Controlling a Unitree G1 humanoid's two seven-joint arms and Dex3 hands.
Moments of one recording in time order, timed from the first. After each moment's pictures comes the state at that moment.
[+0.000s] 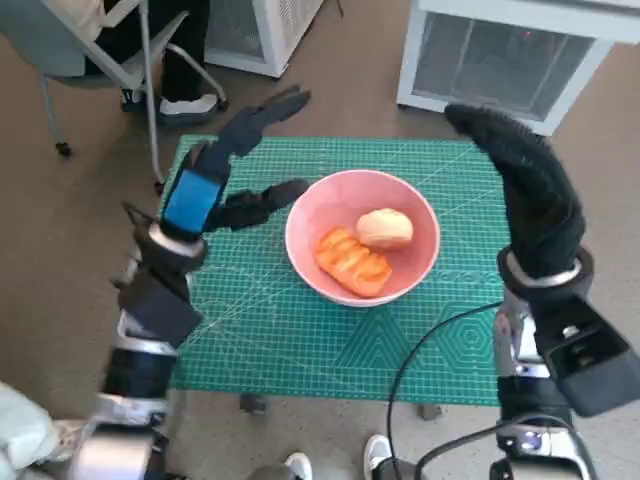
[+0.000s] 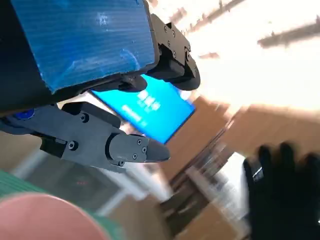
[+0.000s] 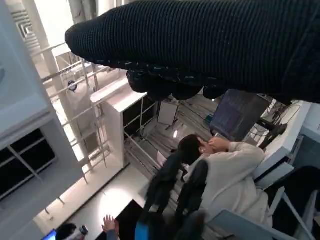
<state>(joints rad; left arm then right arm) -0.58 0.24 0.00 0.33 -0.02 -0.64 -0.19 -0.67 -0.19 -0.10 0.39 0.20 -0.86 0.37</state>
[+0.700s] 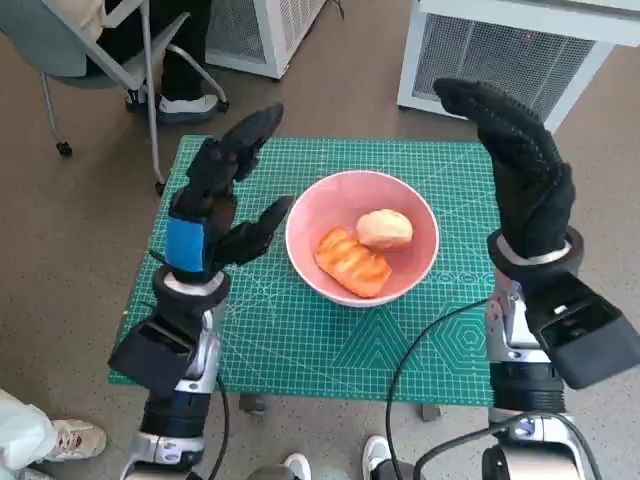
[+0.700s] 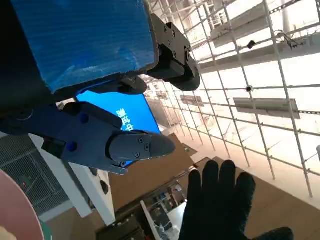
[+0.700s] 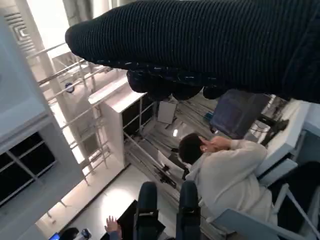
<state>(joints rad) -0.46 0.11 0.04 0.23 -0.05 -0.69 -0.12 -0.71 -0.16 -0.10 0.44 0.20 -0.82 0.35</state>
